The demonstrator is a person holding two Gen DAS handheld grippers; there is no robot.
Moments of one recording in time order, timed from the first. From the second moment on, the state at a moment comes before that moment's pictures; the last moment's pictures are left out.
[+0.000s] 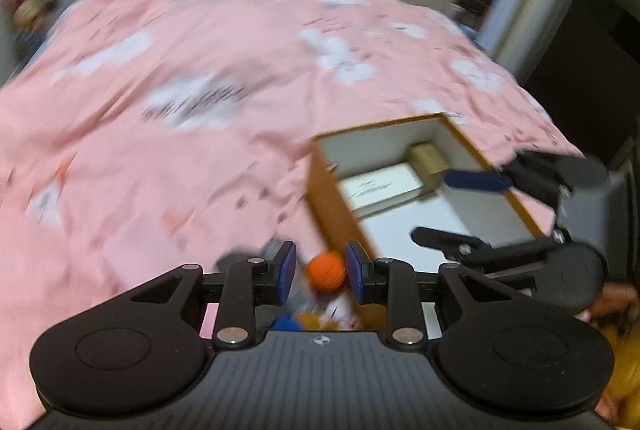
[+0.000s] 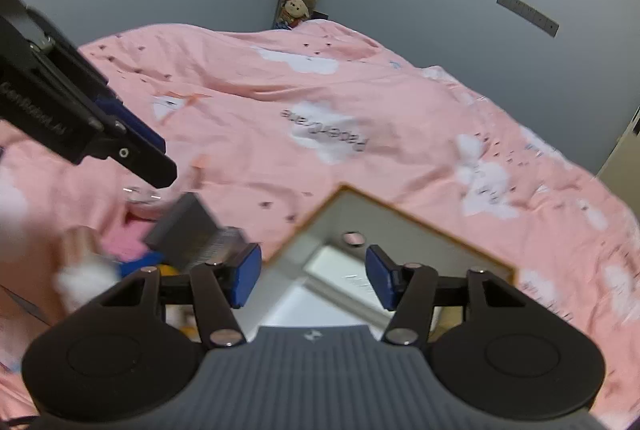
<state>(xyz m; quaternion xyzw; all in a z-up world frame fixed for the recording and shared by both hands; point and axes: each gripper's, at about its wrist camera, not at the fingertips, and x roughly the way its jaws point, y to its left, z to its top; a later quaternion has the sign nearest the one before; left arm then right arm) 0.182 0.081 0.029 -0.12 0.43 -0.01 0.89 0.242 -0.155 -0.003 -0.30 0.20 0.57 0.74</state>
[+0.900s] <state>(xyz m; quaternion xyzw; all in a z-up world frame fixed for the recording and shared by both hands) 0.200 0.132 -0.085 -0.31 0.45 0.09 0.83 0.209 -0.053 -0.054 -0.39 0.30 0.56 0.66</state>
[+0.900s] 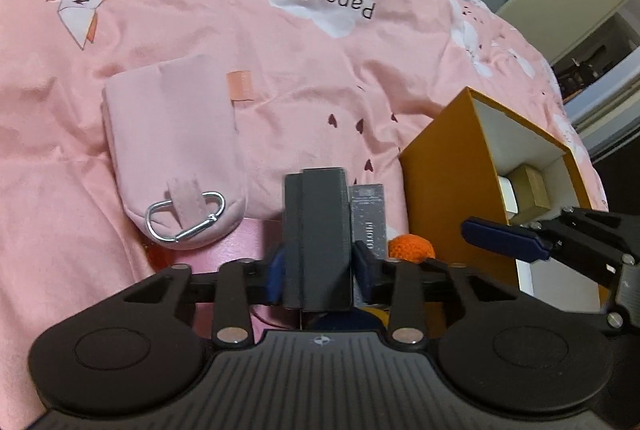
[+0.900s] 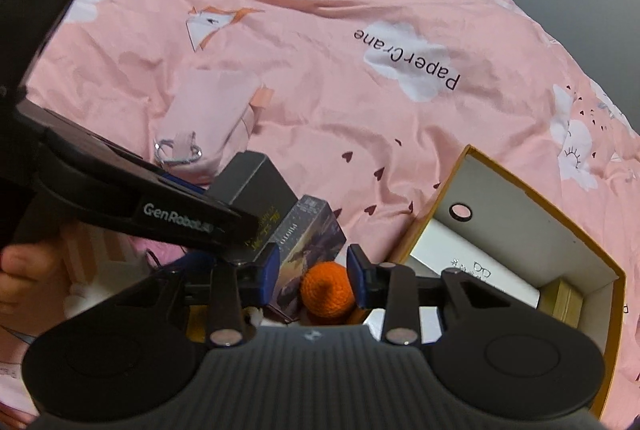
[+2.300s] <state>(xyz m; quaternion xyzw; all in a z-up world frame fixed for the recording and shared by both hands) 0.150 0.175 -0.062 -0.33 0.38 0.10 0.86 0.207 0.019 -0.103 -0.39 0.44 0.47 0.66</state>
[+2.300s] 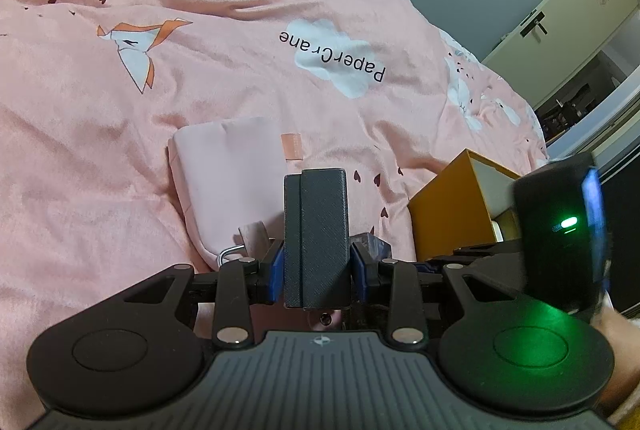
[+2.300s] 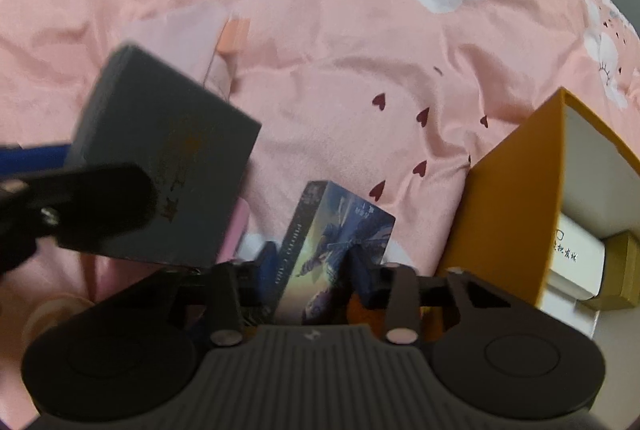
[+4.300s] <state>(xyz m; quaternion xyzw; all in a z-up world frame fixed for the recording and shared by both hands) 0.298 -0.014 -0.045 -0.12 0.51 -0.03 0.85 0.329 -0.222 -0.036 -0.01 0.46 0.34 0.82</state>
